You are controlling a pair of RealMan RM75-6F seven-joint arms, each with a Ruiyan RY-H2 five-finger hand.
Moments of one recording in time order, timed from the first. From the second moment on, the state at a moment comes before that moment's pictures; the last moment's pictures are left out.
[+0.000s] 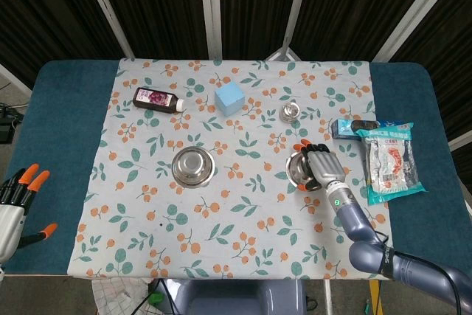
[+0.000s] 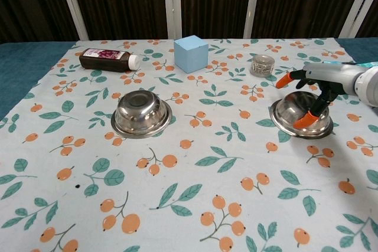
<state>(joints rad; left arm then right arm) -0.05 -1.13 -0.01 -1.58 1.63 1.59 0.06 0.70 -1.45 0.24 -1.47 -0.78 0.80 -0.32</state>
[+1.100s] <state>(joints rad) -0.07 -1.18 -0.02 -1.57 1.67 1.61 0.07 0.70 -1.49 0.21 -1.35 -0.90 0.76 -0.15</state>
